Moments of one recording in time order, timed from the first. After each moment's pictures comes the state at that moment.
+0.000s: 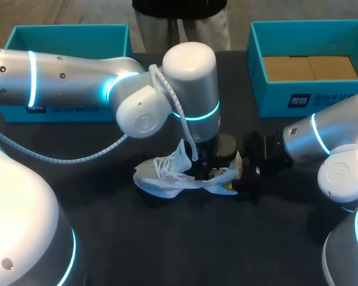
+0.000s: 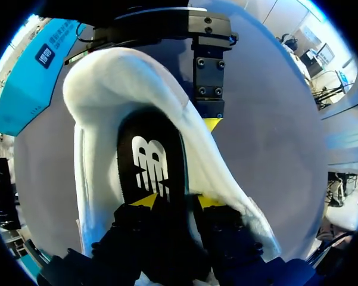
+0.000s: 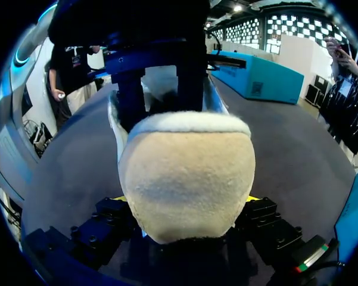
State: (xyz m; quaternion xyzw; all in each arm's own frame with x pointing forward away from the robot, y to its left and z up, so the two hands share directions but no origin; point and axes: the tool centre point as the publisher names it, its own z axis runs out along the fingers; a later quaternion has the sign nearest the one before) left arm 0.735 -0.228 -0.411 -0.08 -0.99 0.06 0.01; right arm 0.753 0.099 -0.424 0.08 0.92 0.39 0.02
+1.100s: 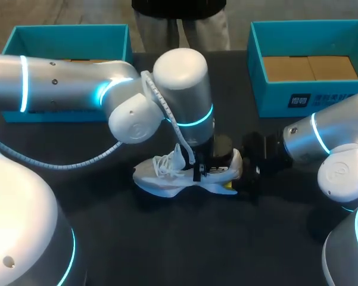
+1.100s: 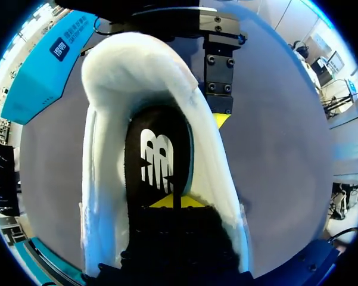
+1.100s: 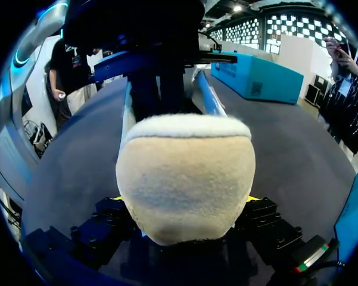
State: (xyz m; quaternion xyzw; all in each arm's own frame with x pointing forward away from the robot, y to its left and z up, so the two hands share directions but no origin) left arm 0.739 -0.223 -0.411 -0.04 -1.00 0.08 -0.01; right arm 0.753 0.099 -0.423 0.08 0.92 0.39 0.02
